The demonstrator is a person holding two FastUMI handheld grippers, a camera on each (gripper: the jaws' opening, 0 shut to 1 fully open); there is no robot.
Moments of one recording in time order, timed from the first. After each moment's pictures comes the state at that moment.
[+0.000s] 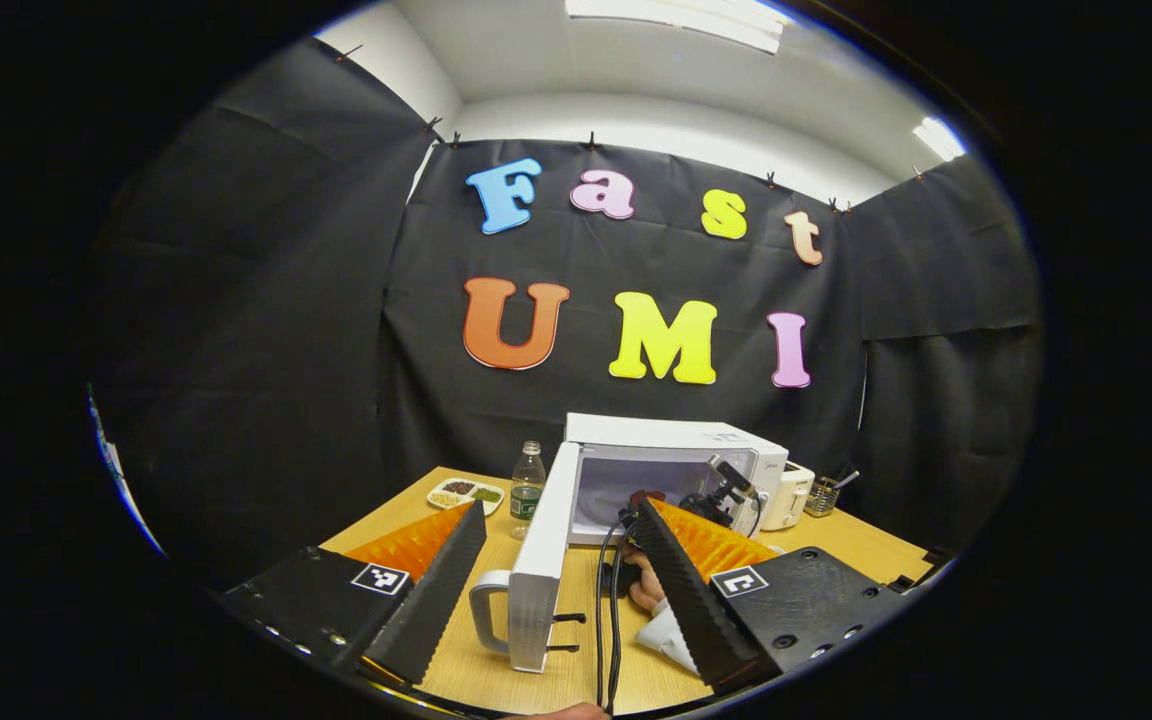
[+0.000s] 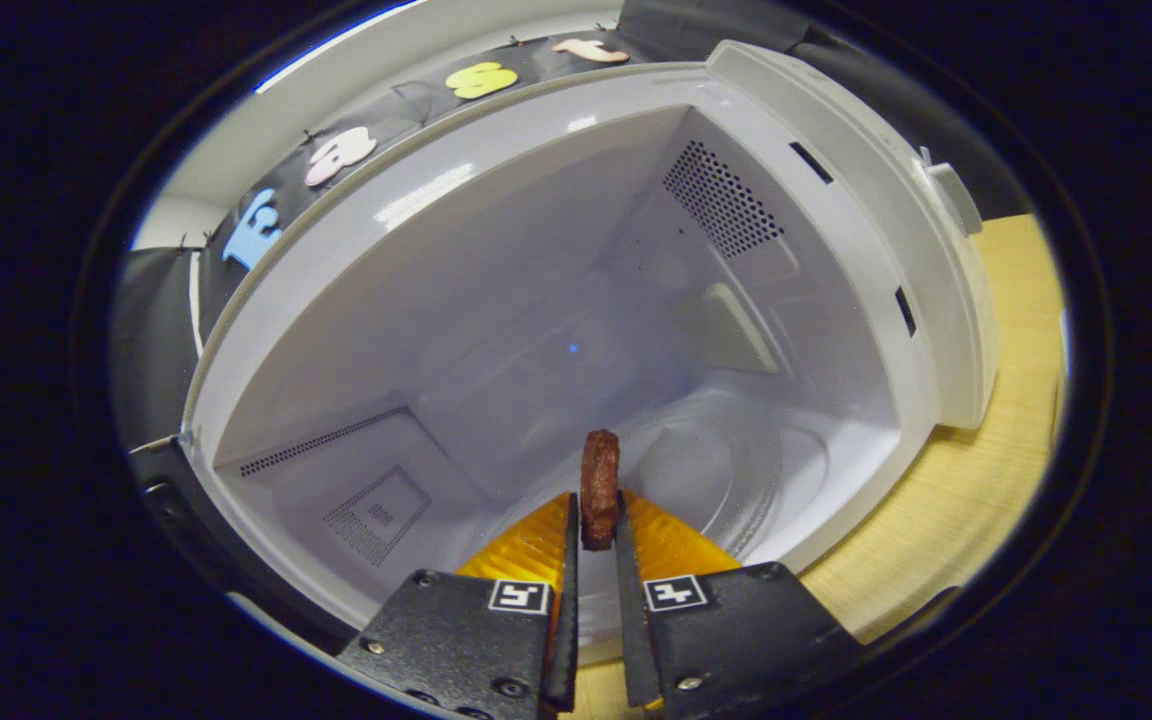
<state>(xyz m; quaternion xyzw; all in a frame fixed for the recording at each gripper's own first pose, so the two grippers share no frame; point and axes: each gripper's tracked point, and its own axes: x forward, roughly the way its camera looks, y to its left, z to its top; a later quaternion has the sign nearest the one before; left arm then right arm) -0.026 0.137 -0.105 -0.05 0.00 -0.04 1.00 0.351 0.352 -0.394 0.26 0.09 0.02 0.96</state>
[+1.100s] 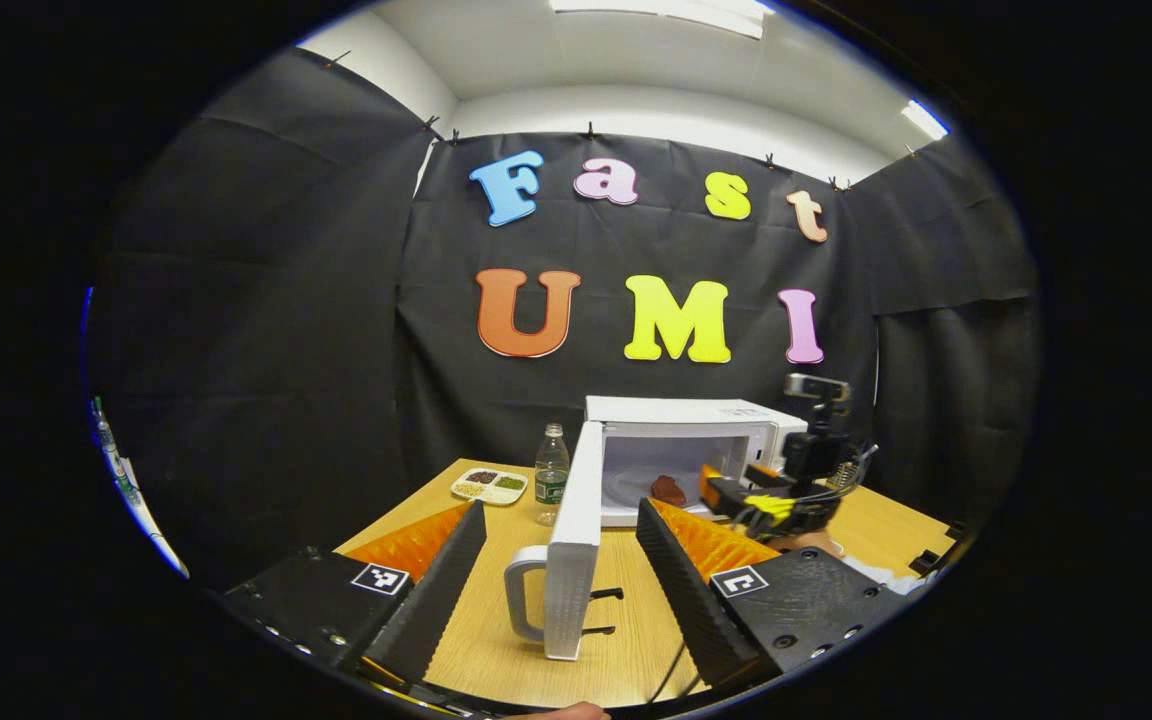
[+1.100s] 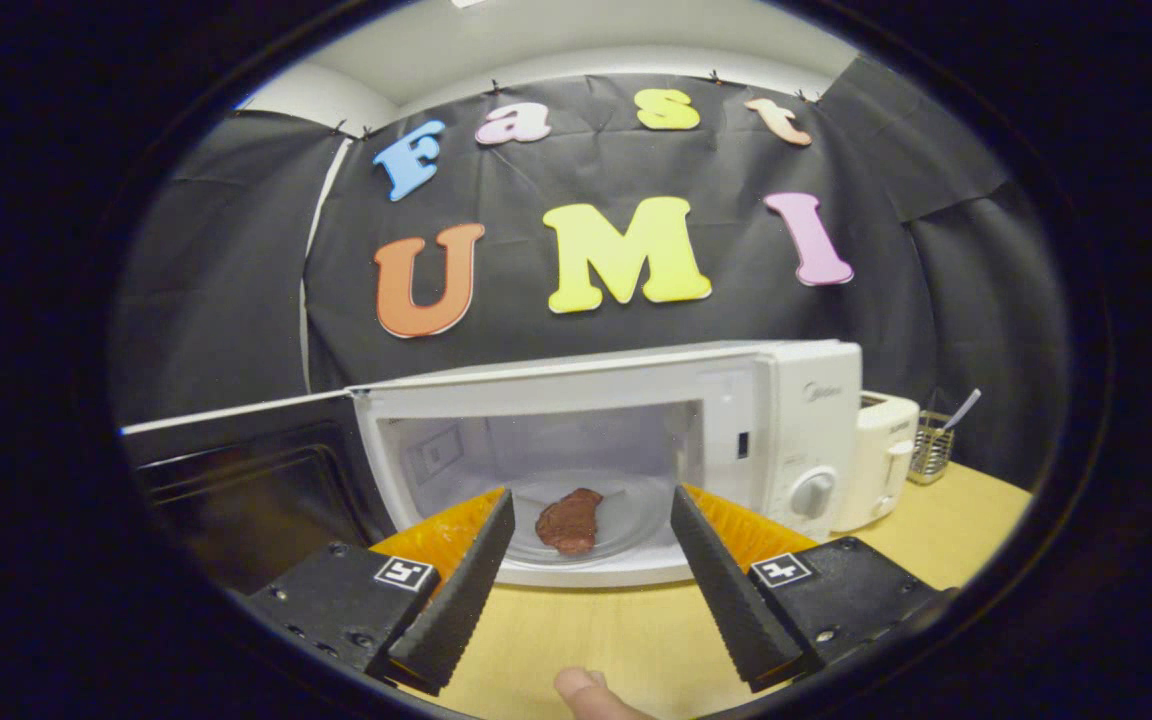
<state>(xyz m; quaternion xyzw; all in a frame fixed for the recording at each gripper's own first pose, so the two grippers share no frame) -0.033 0.162 -0.131 -0.03 0.01 -0.02 1.00 0.196 0.264 -0.276 0.01 0.06 0.09 0.99</state>
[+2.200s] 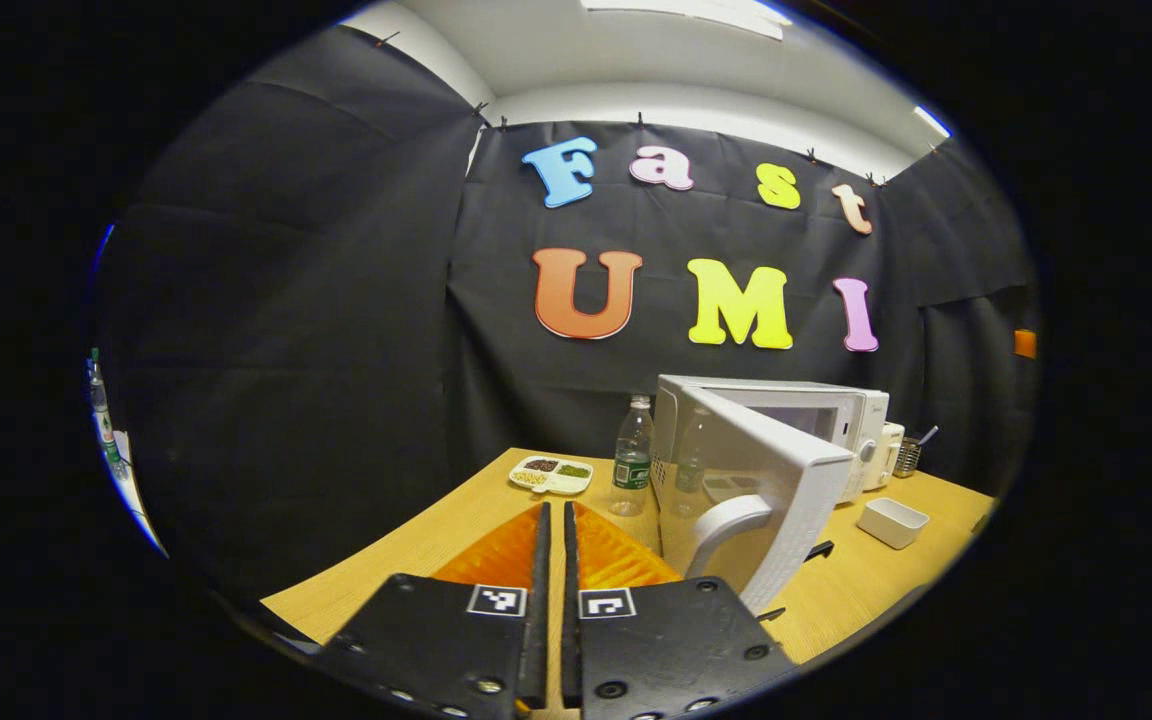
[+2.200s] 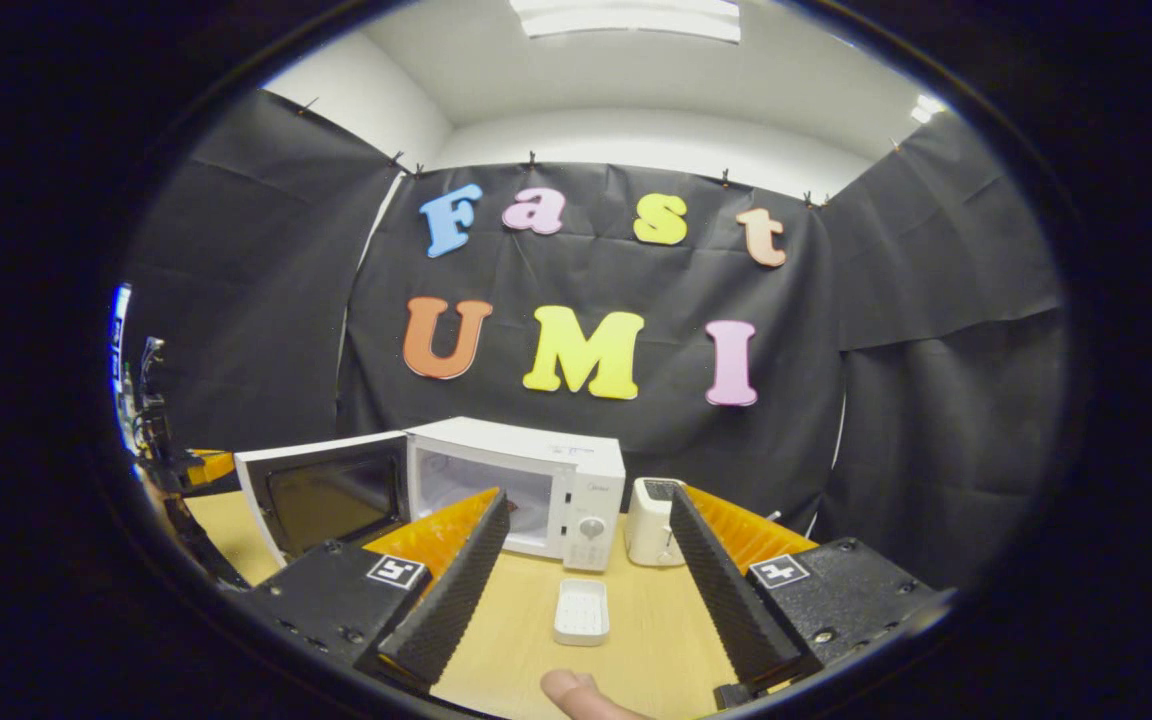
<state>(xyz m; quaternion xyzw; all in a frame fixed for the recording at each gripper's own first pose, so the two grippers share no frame) 0.024 0.254 -0.222 -0.04 0.02 0.02 1.00 -0.055 0.116 -0.116 -0.09 0.00 0.09 0.99</state>
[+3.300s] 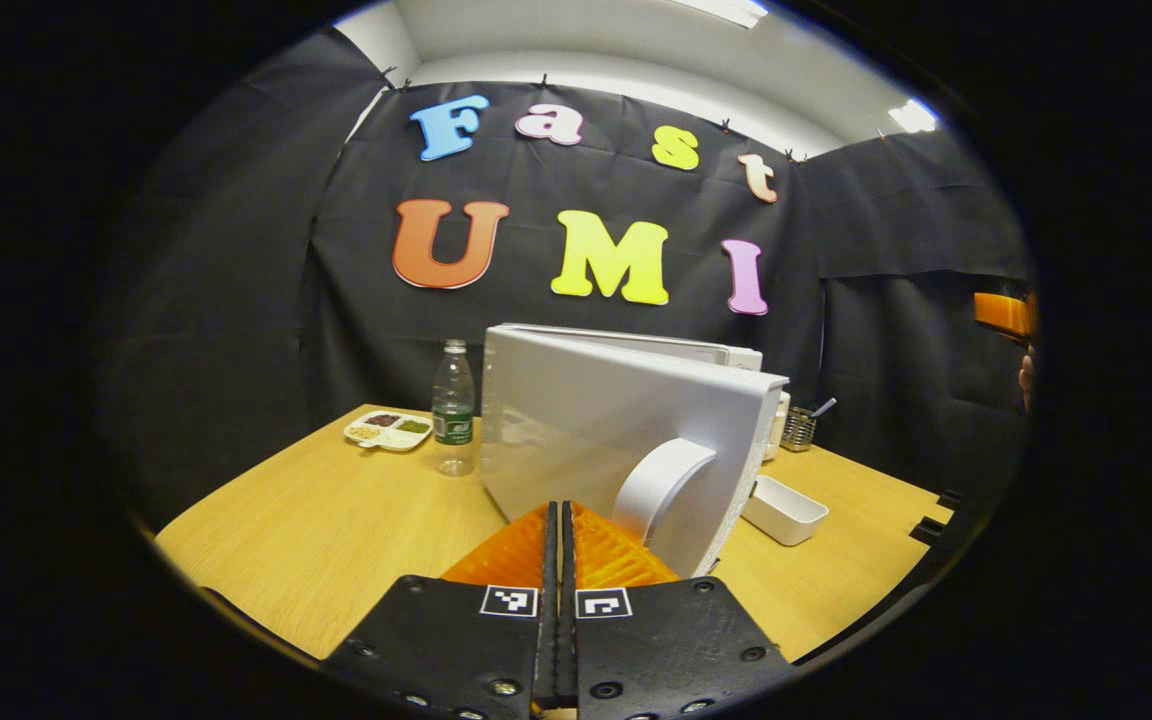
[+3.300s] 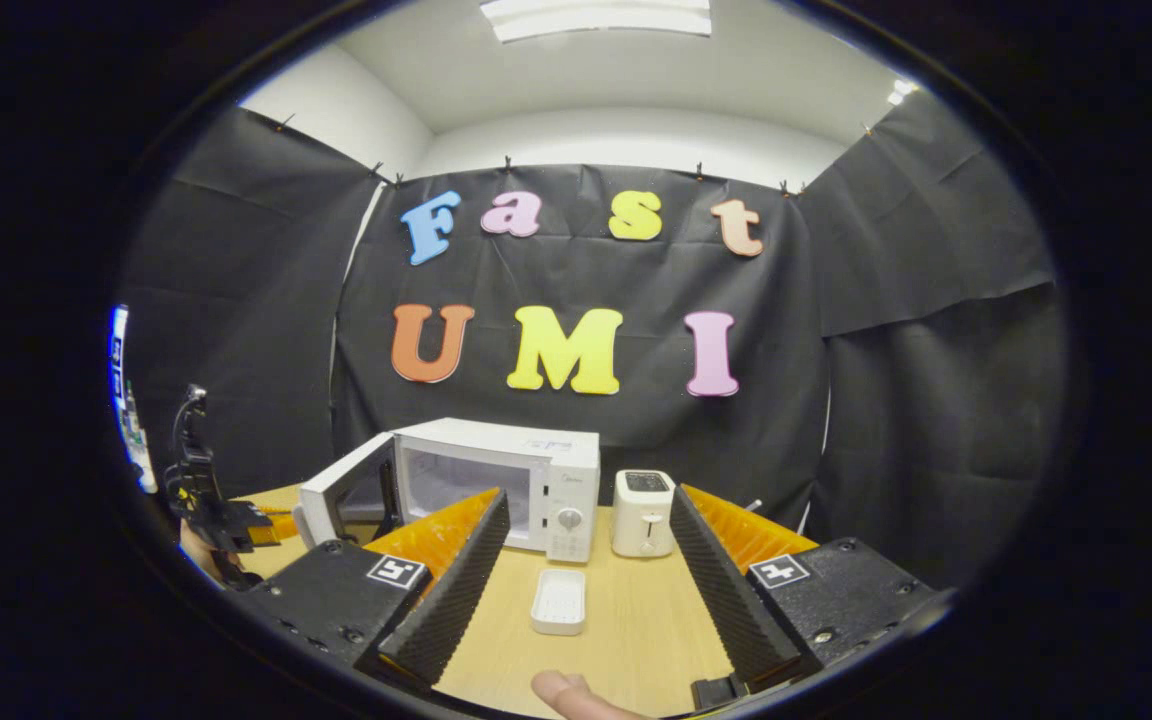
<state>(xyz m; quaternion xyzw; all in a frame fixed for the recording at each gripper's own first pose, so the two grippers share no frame) 0.038 0.047 -0.240 -0.04 0.06 -0.14 0.99 -0.064 0.063 -0.115 -0.07 0.01 0.07 1.00</state>
